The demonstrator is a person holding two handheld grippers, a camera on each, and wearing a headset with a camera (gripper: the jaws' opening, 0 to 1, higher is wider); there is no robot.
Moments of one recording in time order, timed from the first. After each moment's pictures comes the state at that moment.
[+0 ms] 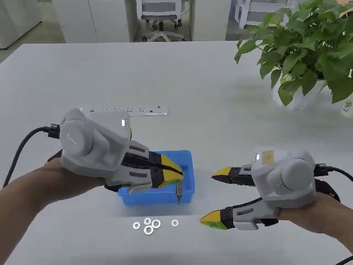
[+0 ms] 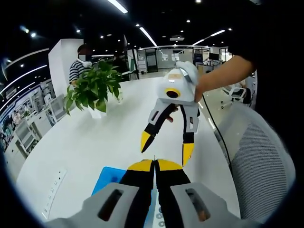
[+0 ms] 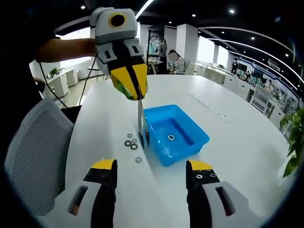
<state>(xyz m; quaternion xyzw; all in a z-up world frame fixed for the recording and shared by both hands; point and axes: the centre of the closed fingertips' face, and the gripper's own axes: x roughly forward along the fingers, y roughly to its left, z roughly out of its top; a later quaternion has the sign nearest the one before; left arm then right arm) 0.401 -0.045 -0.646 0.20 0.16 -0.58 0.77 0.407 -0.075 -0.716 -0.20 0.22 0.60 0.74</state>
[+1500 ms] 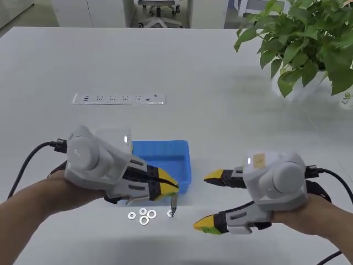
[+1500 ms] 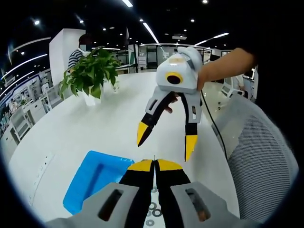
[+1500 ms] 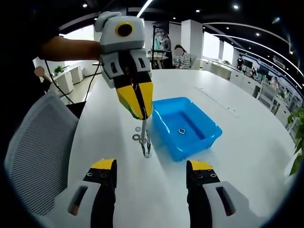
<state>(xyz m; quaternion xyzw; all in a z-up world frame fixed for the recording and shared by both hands) 0.393 -0.045 -0.693 0.17 0.20 -0.59 0.76 0.392 -0.069 -0.737 -0.21 0.24 0.61 0.72</state>
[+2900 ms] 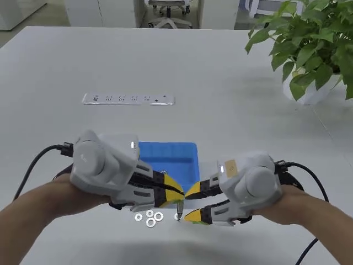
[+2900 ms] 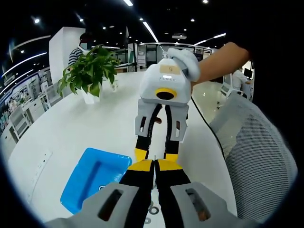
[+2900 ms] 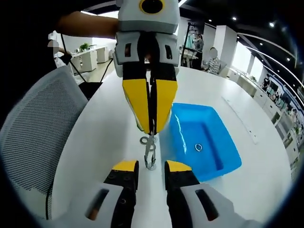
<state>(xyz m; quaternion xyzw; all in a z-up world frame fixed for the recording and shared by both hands) 0.385 -0.040 -0.693 0.17 0.21 -0.59 0.76 0.386 -0.024 -0.759 -0.31 0.20 0.69 0.62</state>
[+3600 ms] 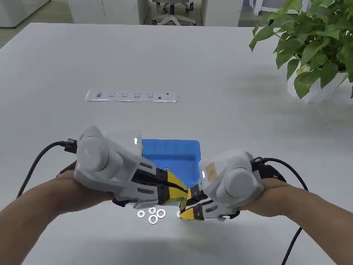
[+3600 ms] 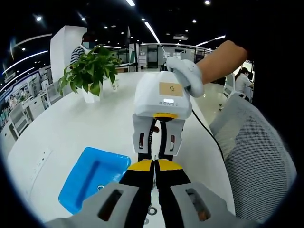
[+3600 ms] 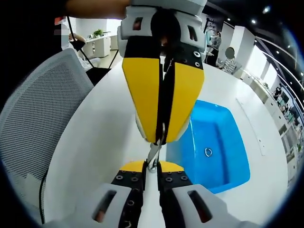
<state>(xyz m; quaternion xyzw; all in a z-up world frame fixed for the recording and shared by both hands) 0.385 -0.042 -0.693 0.16 0.21 -0.59 0.76 0.381 -0.015 -0.778 -0.35 0.21 0.71 0.57</state>
